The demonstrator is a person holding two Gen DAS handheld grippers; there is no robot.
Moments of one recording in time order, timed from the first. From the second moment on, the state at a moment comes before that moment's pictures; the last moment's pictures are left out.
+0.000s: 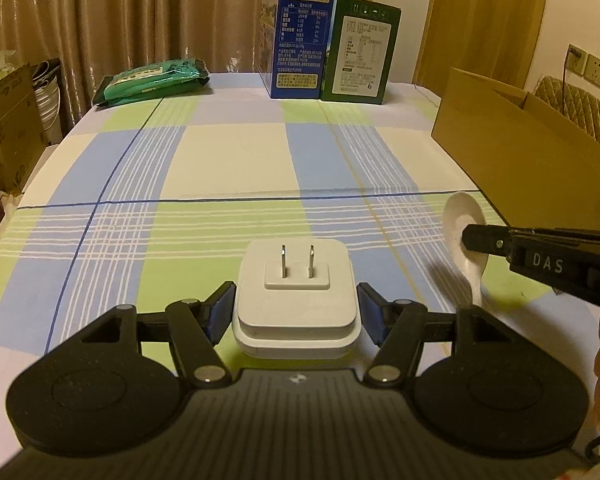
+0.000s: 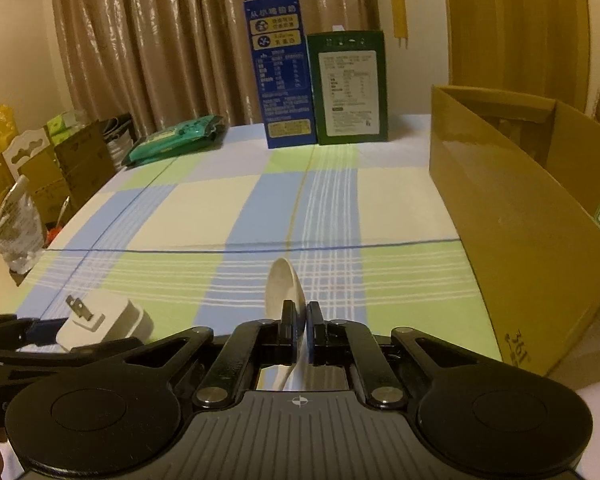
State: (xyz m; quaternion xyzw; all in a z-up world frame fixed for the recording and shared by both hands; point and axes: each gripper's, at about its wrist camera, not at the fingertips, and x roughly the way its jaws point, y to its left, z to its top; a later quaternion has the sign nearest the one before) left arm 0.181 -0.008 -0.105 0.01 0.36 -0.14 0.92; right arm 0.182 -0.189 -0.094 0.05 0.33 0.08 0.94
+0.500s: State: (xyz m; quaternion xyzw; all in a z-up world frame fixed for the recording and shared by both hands) left arm 0.176 -0.010 -0.102 0.00 0.36 -0.14 0.92; right arm 0.174 -0.194 -0.079 0.07 0.31 0.08 0.94
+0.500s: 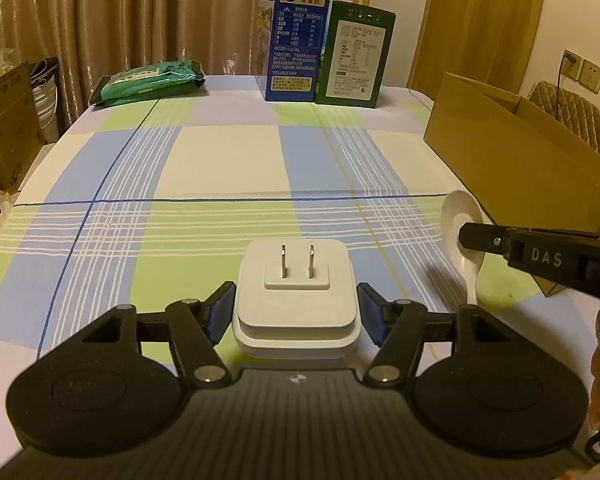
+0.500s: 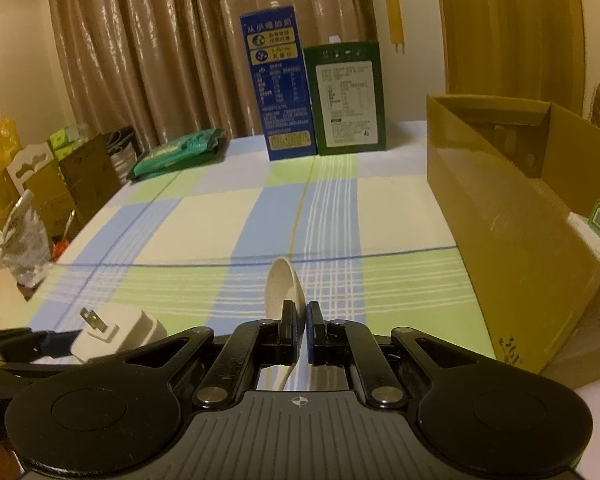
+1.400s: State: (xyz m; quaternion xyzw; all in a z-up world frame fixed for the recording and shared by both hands) left arm 0.136 -0.057 -0.025 0.01 0.31 -0.17 0.93; right arm 0.126 -0.251 0.004 0.11 0.25 0.05 0.96
